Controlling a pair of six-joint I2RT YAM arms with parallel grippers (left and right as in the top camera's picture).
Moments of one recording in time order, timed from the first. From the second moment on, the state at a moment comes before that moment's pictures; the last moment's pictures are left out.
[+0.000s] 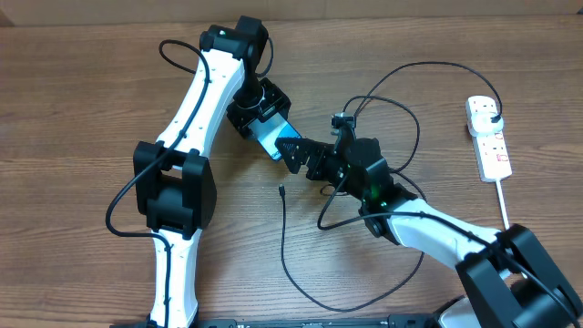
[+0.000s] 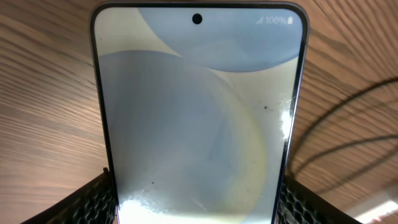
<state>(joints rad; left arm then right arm) -0.28 2.30 2.16 -1.42 0.32 -0.93 0.57 1.62 0.68 0.59 -0.27 0.88</state>
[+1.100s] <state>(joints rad) -0.28 2.30 2.16 -1.38 0.44 -1.01 0.57 1.76 0.85 0.46 -0.13 0.94</state>
